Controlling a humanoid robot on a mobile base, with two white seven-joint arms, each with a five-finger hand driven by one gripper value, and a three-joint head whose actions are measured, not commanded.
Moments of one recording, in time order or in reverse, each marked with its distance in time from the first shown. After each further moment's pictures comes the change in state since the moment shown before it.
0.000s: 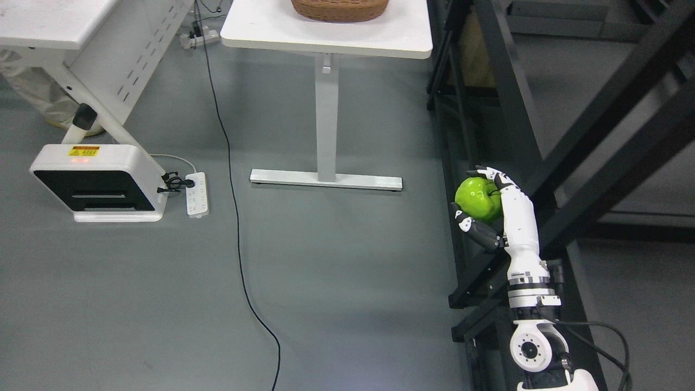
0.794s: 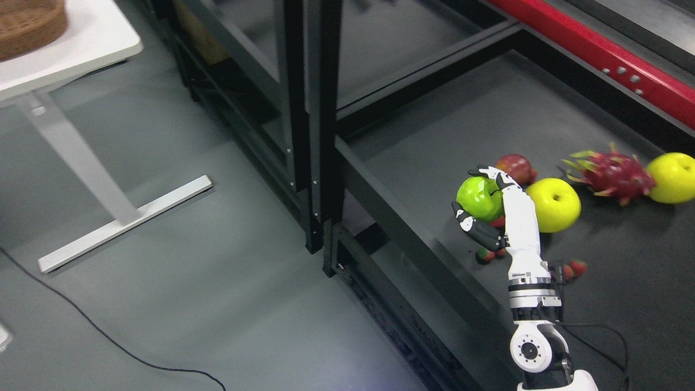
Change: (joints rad) left arm 0.000 0.000 0.000 0.000 0.000 0.000 0.000; right arm 0.002 0.000 0.000 -0.001 0.000 -0.003 0.000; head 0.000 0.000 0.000
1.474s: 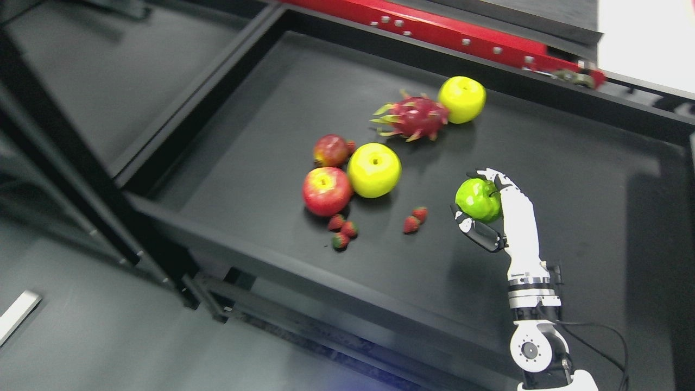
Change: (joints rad) left arm 0.000 0.000 0.000 0.000 0.000 0.000 0.000; right arm 0.000 0.000 0.000 0.000 0.000 0.008 0.007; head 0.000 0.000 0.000
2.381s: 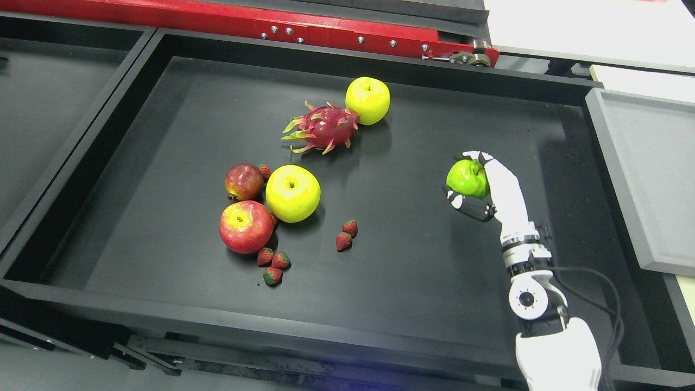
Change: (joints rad) left arm 0.000 0.000 -0.001 0.000 0.000 0.000 0.000; right arm -0.233 -0.011 0.023 0.201 0.016 0.077 0.175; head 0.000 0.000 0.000
